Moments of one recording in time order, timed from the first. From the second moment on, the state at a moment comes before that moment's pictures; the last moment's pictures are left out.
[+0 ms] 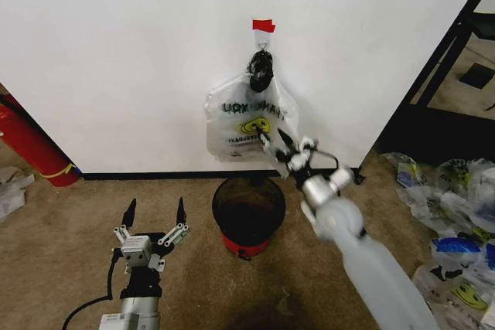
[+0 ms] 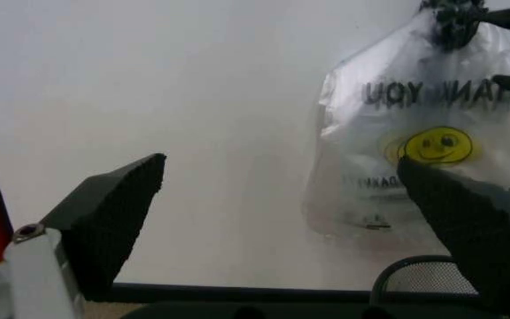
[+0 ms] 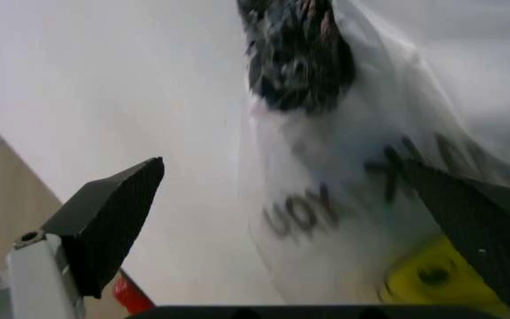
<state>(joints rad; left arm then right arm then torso) 1.83 -1.49 -0.47 -2.28 0.03 -0.32 -0.15 -0.71 1.28 0.11 1.63 1.09 -0.01 -0.16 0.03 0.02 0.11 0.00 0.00</state>
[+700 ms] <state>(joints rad) 1.83 -1.50 -0.48 -2.29 0.03 -0.33 -0.15 -0.59 1.37 0.08 1.53 1.09 -0.01 -0.14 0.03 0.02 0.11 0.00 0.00</state>
